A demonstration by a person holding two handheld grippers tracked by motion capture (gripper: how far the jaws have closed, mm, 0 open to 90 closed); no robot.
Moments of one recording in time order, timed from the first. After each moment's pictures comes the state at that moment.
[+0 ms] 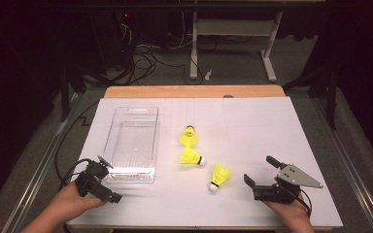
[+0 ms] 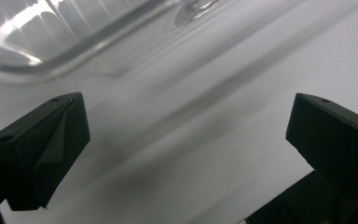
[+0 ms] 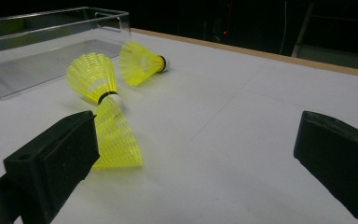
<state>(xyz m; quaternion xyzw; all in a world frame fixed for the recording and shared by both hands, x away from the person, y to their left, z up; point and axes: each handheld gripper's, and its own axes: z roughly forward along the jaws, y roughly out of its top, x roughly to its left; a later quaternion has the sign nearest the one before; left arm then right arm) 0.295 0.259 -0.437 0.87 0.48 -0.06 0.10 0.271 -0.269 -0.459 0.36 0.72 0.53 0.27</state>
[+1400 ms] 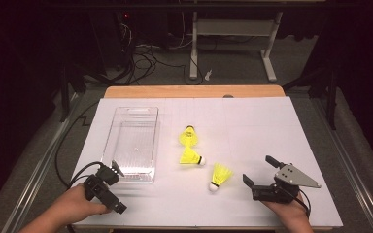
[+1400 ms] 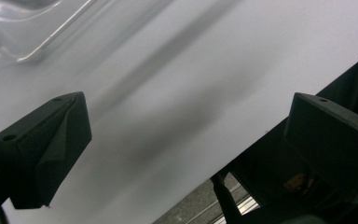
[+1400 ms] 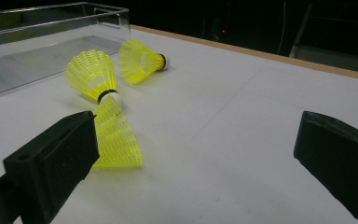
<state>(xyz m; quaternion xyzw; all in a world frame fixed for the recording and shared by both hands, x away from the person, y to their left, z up) 0.285 0.225 -0.427 0.90 0.42 -0.09 0.05 0.271 -0.265 -0.457 0.36 0.73 0.52 0.28</state>
